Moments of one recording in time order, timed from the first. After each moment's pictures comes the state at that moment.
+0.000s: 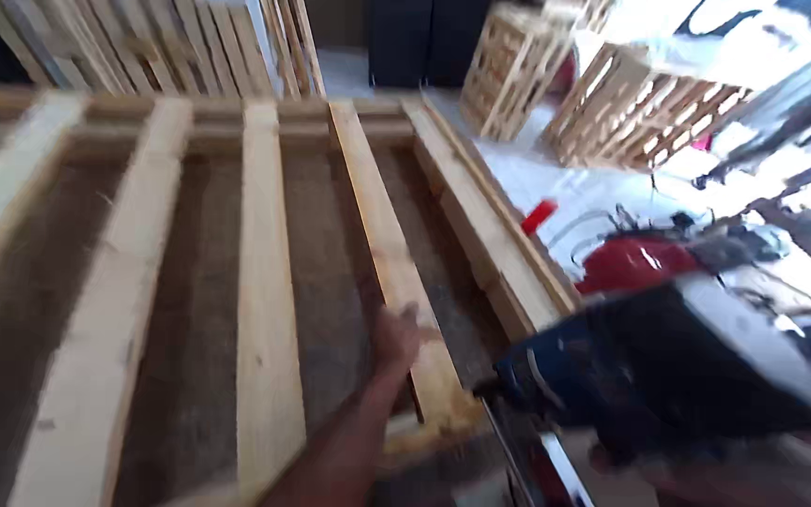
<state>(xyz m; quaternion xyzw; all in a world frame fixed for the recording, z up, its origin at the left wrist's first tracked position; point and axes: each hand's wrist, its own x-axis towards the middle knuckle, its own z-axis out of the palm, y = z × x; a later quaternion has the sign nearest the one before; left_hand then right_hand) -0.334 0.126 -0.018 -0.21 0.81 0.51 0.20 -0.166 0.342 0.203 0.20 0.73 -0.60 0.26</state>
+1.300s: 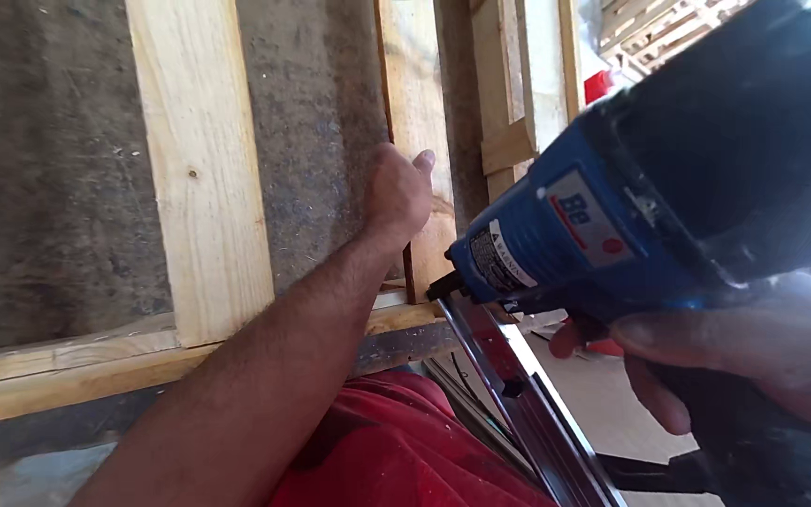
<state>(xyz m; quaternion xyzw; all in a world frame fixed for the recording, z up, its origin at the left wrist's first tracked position) -0.331 0.121 -0.038 -0.20 0.78 0.56 0.21 -0.236 0.292 0.197 0.19 0.75 -0.42 0.47</state>
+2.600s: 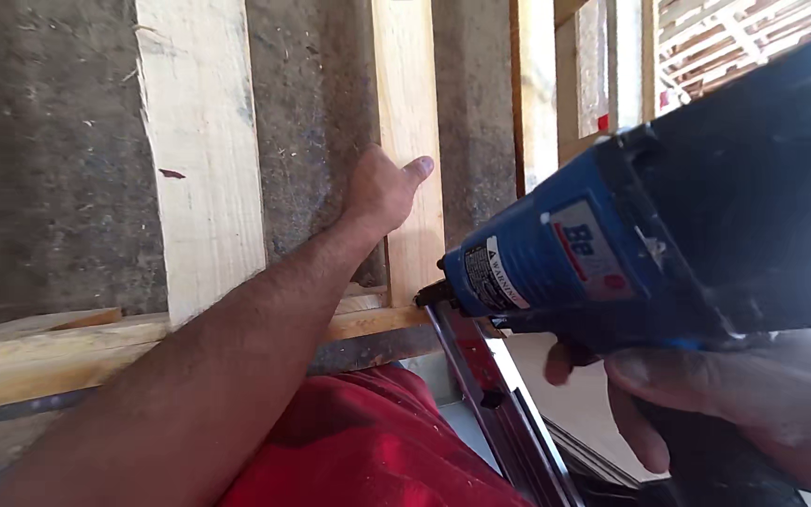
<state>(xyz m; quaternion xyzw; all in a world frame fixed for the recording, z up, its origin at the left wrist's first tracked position) -0.299 -0.114 -0.050 -0.19 0.76 0.58 0.22 -0.185 0.093 0.178 0.11 0.72 -0.51 0.45</state>
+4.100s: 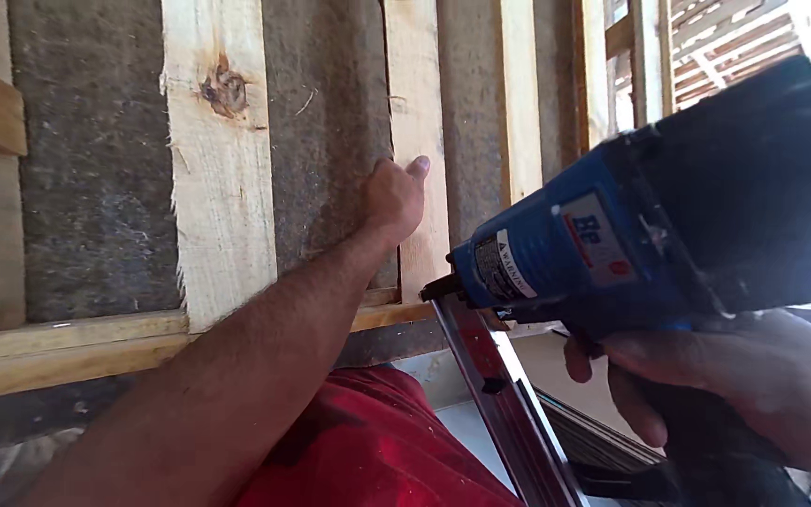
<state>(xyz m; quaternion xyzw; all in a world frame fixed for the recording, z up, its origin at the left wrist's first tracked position) -0.259 -0.325 -0.036 -0.21 0.78 0.54 0.25 -0.147 -0.141 0.194 0.14 0.75 -0.47 0.45</state>
